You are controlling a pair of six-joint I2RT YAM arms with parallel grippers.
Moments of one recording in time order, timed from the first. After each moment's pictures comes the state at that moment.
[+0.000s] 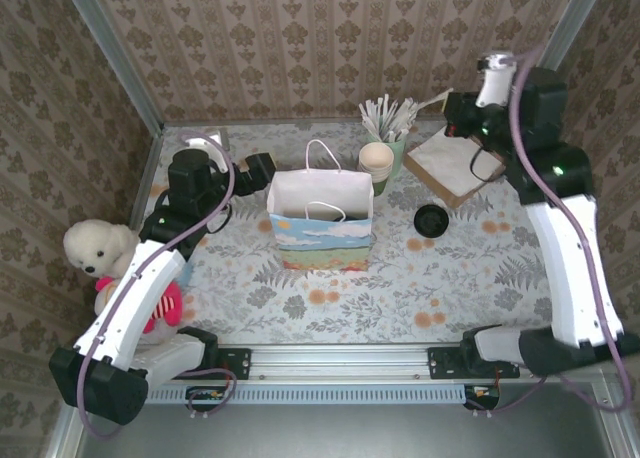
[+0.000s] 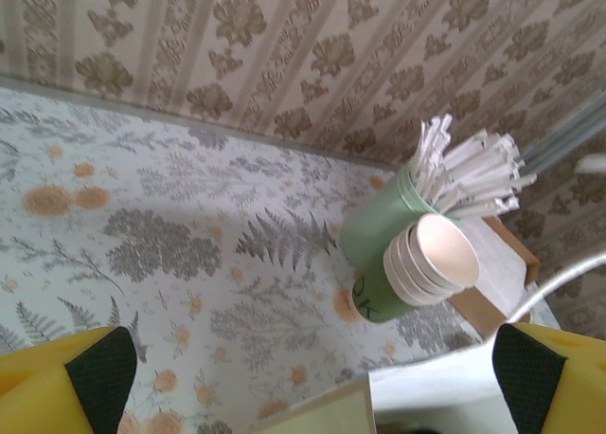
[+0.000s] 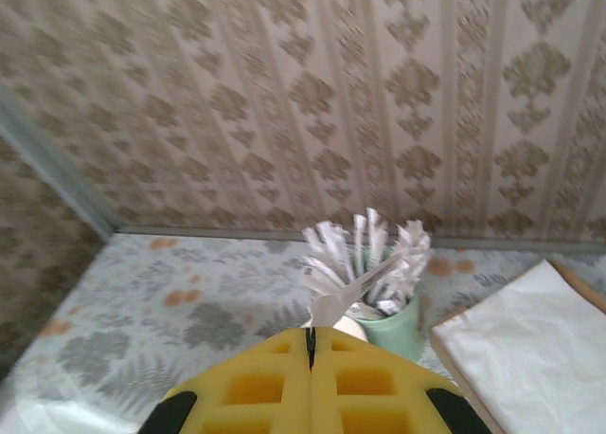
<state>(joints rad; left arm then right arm) -0.37 1.06 1.05 -0.35 0.14 -0.49 0.16 1.27 1.84 -0.82 -0.14 0.20</state>
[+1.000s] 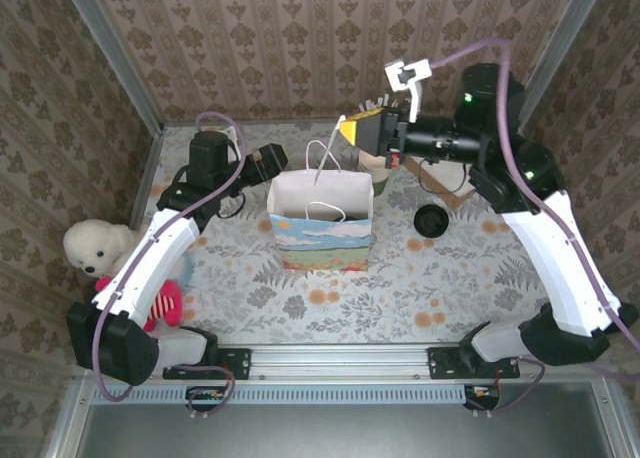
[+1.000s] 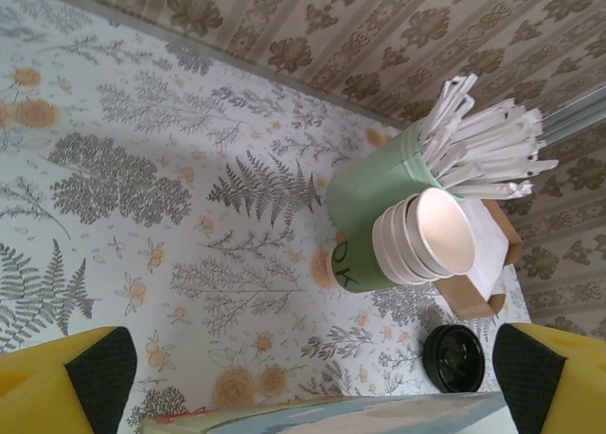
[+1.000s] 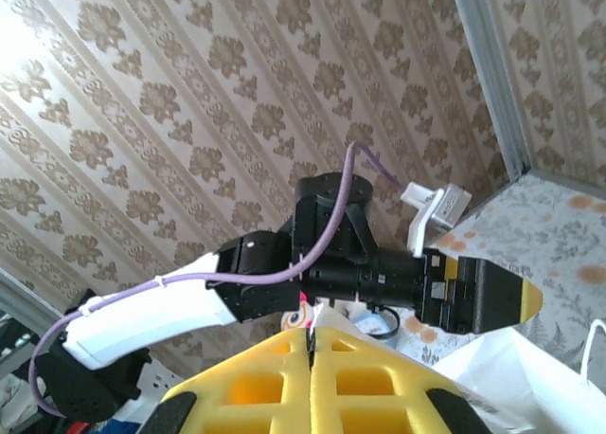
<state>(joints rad) -0.37 1.26 1.17 -0.42 0.21 -0.62 0.55 1.41 1.99 -0.69 -0.64 0.41</state>
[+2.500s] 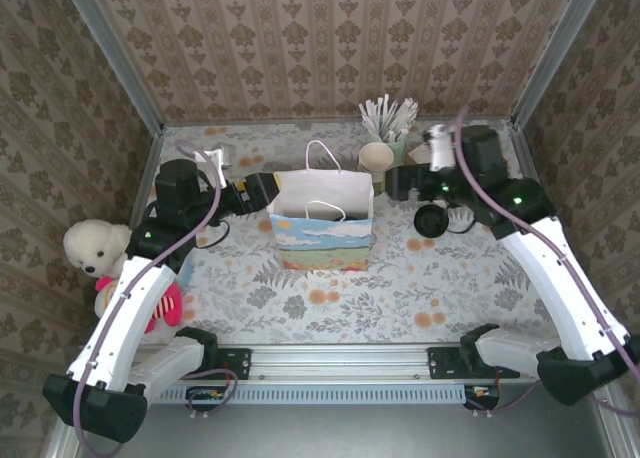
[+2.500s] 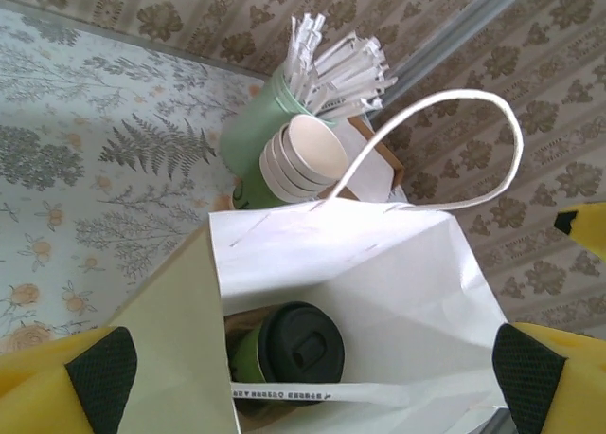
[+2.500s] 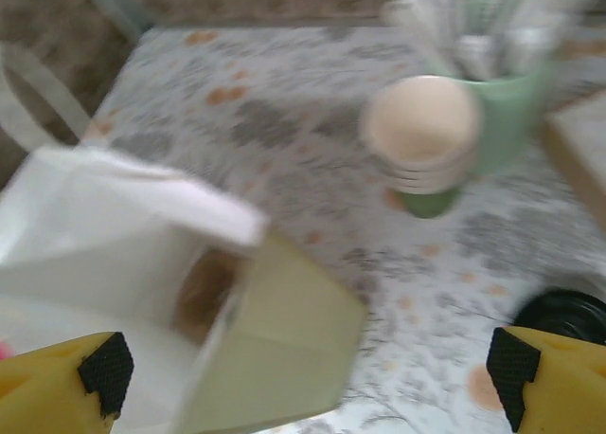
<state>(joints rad) -0.34 0.96 1.03 -0.47 0.50 -0.55 0.33 1.15 1.41 -0.89 -0.14 0.28</state>
